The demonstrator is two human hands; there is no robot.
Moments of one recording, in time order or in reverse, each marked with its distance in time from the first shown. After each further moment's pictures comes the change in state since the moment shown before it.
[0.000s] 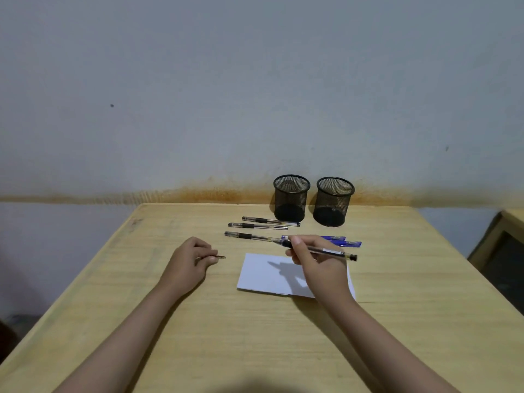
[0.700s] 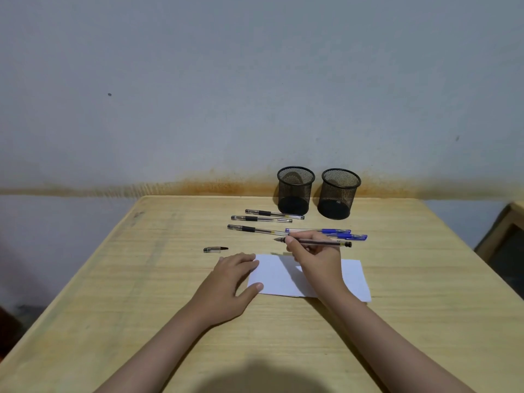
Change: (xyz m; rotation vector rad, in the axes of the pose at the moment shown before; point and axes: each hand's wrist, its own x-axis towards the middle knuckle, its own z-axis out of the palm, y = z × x) left_hand -0.048 0.041 0.037 0.027 -0.238 0.204; right_hand 0.011 0.026 0.013 -0.024 0.003 0.125
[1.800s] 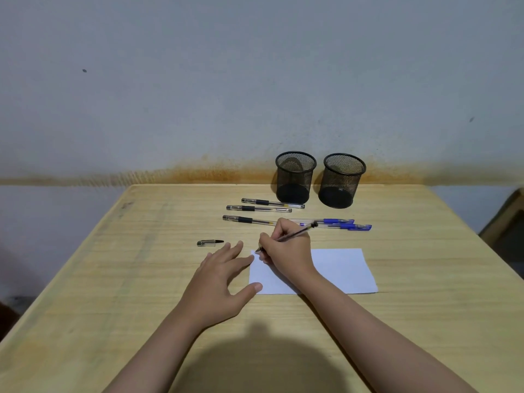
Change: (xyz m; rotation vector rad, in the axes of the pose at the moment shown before) left_hand -0.003 0.001 -0.004 0.001 -0.025 -0.139; right_hand 0.021 0.022 0.044 -0.038 -0.144 0.089
